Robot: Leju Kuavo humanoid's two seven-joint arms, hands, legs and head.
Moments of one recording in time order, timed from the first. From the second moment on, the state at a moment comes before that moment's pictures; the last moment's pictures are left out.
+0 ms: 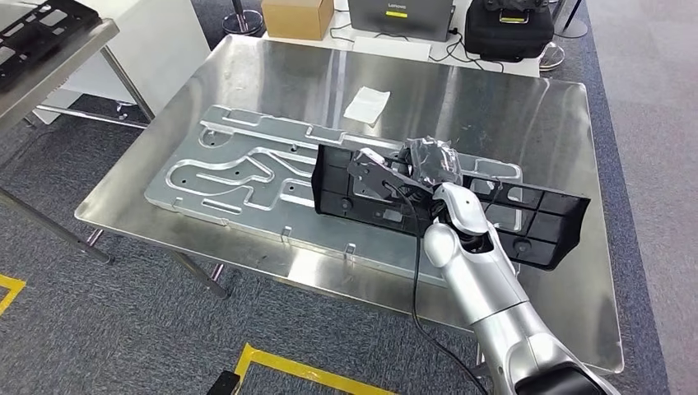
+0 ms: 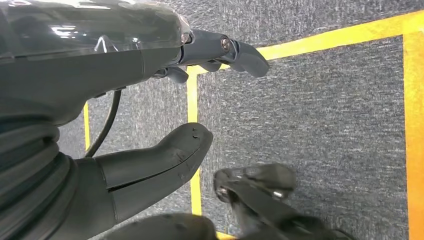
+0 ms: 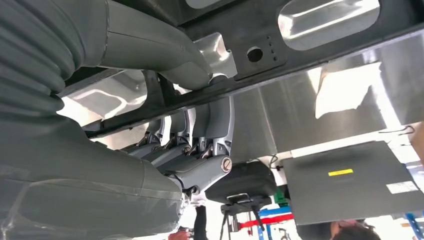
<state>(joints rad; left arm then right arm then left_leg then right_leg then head) -0.14 -0.17 1.26 -0.24 -1.47 0.15 0.02 -0.77 0.12 0.43 -1.05 1.00 -0.04 0.27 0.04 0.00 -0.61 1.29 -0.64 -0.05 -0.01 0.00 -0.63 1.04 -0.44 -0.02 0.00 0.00</state>
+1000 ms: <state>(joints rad) -0.17 -0.17 1.21 -0.24 -1.40 0.20 -0.17 -1.05 0.03 0.40 -0.96 0.82 0.09 0.21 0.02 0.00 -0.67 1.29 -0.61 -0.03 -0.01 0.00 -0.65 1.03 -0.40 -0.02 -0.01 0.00</state>
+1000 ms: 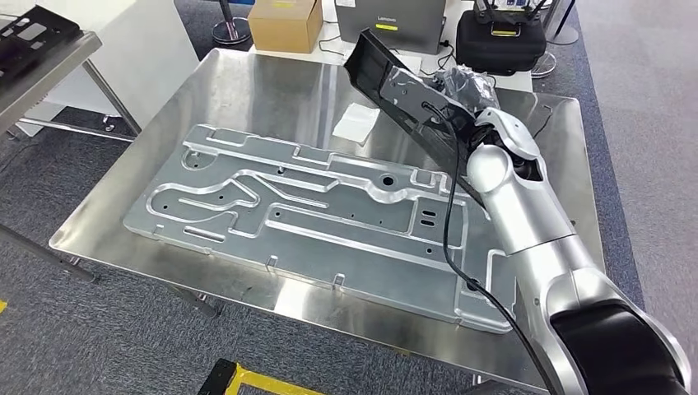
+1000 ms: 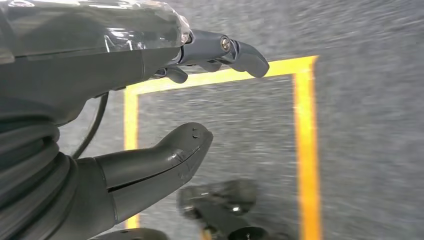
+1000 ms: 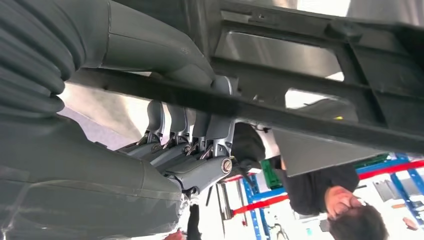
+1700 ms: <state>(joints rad) -0.18 -0.17 1.19 -0.24 -1.31 0.19 -0.22 -0.87 -0.06 0.38 -0.96 0.85 0.03 0.19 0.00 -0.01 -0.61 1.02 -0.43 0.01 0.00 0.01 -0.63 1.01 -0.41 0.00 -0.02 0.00</state>
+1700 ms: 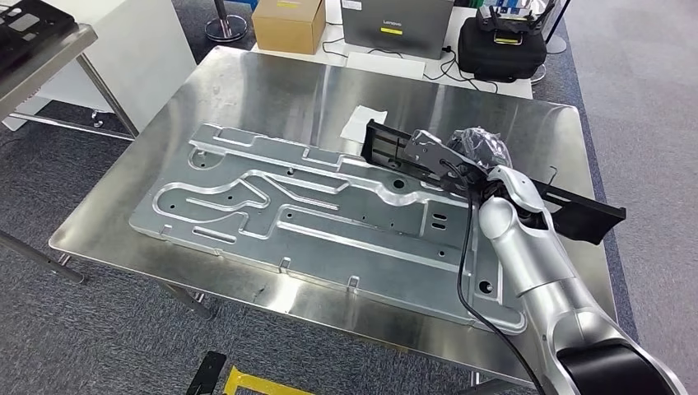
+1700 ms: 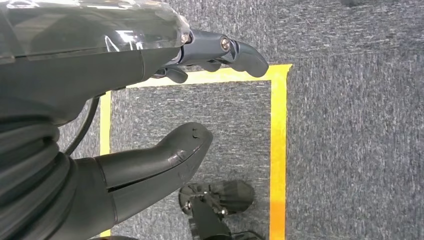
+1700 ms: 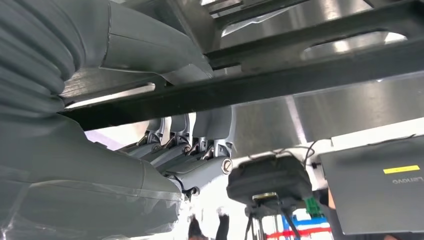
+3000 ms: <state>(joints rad) -0.21 -0.18 1.07 -0.24 -1.26 0.17 -0.19 -0.91 0.20 0.39 -0.64 1.05 -0.13 0.28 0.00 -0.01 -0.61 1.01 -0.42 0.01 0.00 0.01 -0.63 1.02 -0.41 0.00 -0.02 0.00</state>
